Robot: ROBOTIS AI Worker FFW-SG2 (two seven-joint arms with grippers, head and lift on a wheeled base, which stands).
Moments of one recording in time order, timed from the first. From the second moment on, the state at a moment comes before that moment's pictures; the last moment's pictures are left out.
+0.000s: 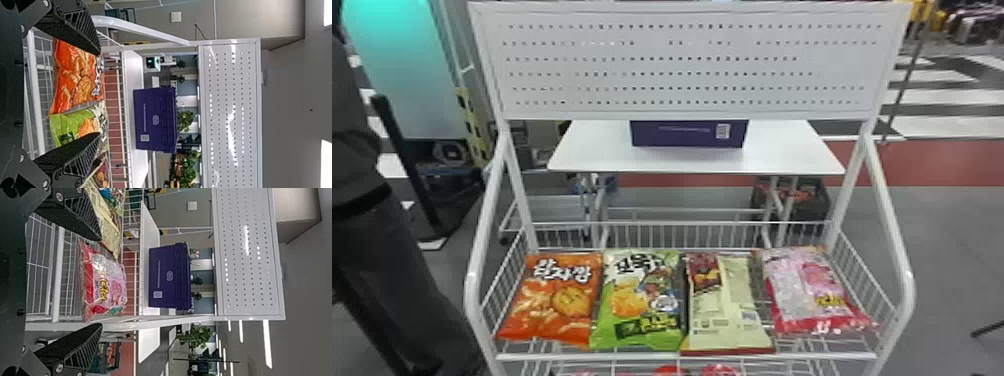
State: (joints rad) left arm 0.85 0.31 -0.14 -2.26 0.04 -0.18 0.27; right arm 0.89 -0.37 -0.18 -2.20 -0.41 -0.18 0.09
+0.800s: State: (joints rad) left arm 0.84 0.31 -0.15 -2.26 0.03 -0.18 0.27; right arm 0.89 -0.37 -0.18 -2.20 -0.41 -0.19 0.09
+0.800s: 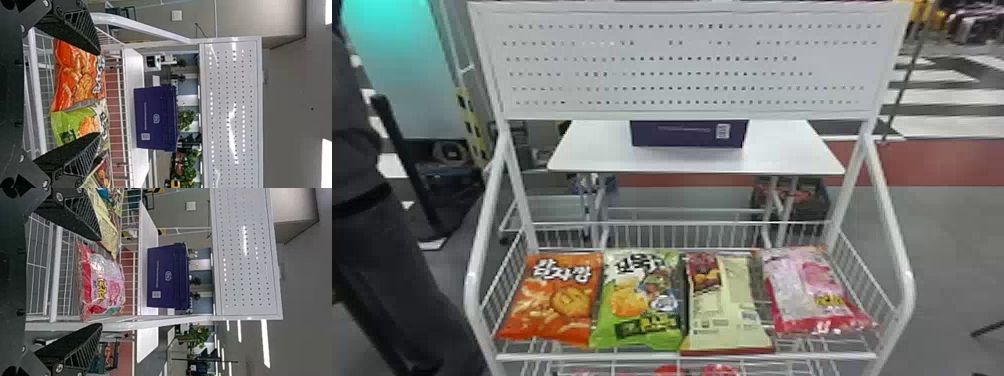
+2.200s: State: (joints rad) left arm 0.86 0.31 -0.20 -2.24 -0.01 -0.20 0.27; right arm -0.02 -0.23 0.35 -1.59 -0.31 0.30 0.07
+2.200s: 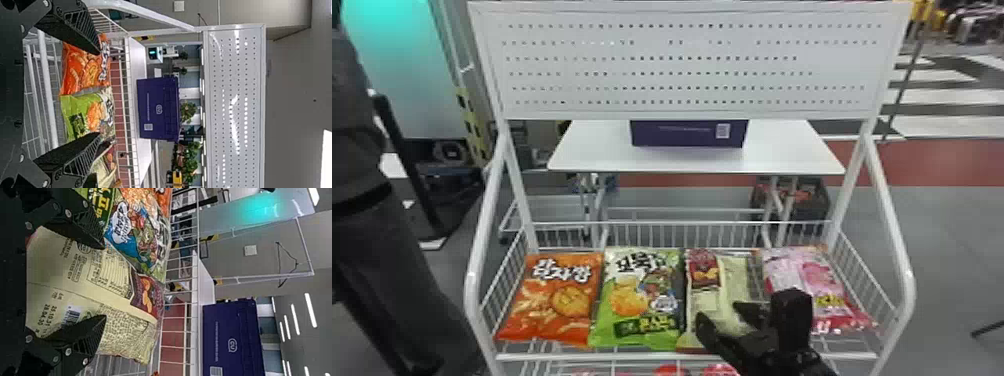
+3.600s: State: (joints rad) left arm 0.77 0.32 -0.20 -2.21 0.02 -0.14 0.27; right arm 0.19 -0.36 0.17 -2.02 -0.46 0.38 0.10
